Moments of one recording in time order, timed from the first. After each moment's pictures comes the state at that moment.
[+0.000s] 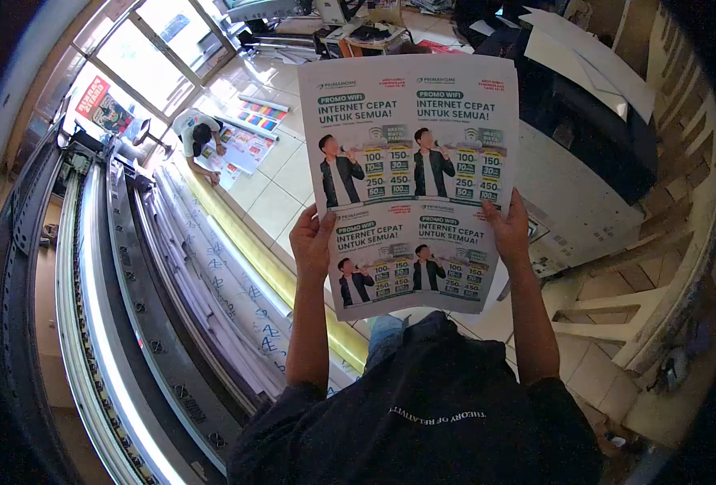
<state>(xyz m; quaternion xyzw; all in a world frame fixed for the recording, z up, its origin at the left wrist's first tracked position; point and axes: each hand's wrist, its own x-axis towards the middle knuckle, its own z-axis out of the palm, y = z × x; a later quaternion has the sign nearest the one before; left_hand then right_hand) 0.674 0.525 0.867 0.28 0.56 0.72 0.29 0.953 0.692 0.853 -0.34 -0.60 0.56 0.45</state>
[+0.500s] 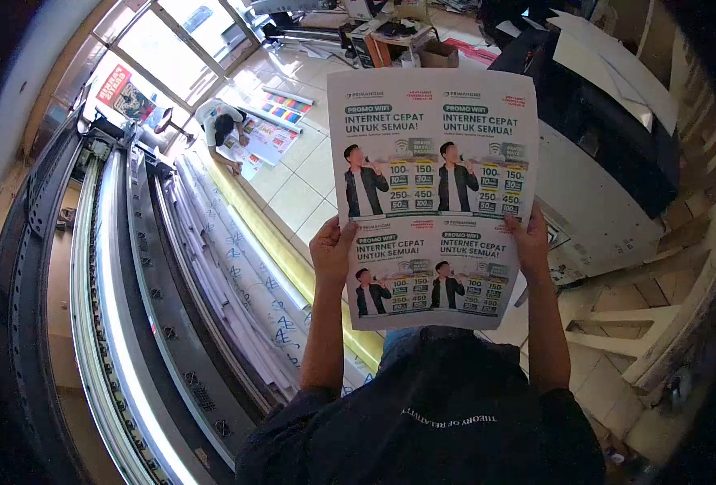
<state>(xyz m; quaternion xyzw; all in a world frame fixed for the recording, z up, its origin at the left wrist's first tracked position) 0.682 0.519 0.880 0.27 0.63 0.68 0.25 0.955 0.709 0.836 -0.31 -0.52 0.66 0.45</state>
